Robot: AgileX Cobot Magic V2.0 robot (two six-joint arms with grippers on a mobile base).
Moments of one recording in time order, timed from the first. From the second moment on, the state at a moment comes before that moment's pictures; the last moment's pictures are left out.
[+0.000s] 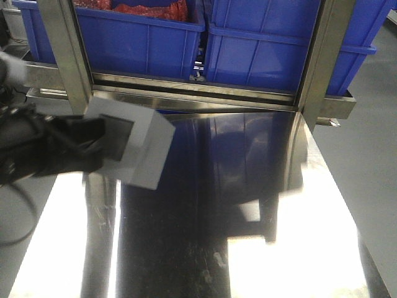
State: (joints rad) left arm -0.48 1.01 -0.81 -0.02 0.25 -0.21; right arm -0.05 -0.02 0.03 0.01 0.22 0.01
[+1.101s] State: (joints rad) left arm -0.48 0.40 -0.54 0.00 0.44 -0.21; right arm -0.05 -0.02 0.03 0.01 0.22 0.01
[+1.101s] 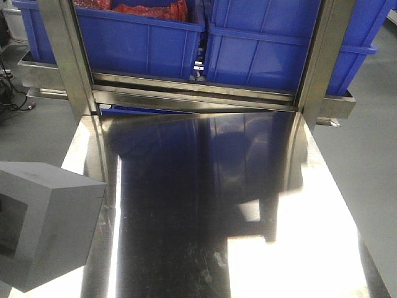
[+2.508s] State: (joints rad) left arm -0.48 0.40 -0.54 0.00 0.44 -0.21; right arm -0.05 -0.02 0.03 0.01 0.22 0.01
